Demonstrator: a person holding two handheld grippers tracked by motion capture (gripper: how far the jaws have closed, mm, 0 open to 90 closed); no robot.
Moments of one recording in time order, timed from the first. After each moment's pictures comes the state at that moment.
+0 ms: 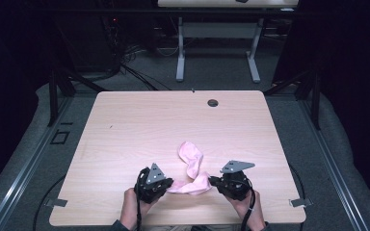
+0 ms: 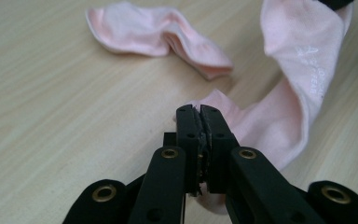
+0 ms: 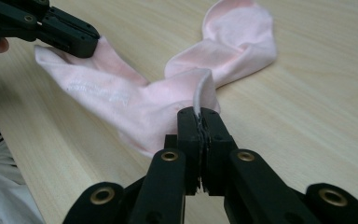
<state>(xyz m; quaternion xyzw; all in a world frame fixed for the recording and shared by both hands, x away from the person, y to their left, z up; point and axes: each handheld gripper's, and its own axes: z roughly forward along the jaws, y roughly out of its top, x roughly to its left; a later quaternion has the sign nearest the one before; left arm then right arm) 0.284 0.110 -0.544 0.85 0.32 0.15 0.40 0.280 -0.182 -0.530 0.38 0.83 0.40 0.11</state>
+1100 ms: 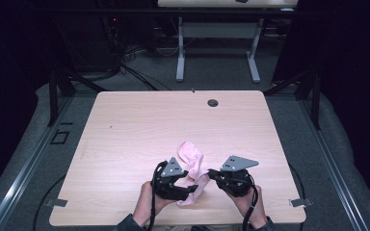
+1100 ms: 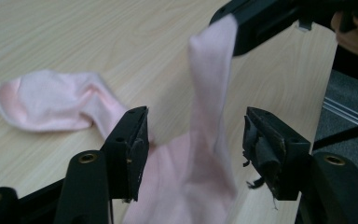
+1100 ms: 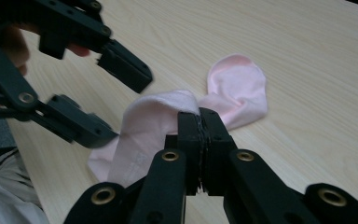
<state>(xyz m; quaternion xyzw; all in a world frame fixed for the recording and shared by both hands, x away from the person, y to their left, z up) 0.289 0.052 -0.508 0.86 0.25 0.07 0.44 0.276 -0.171 -0.495 0.33 0.83 0.43 0.16</state>
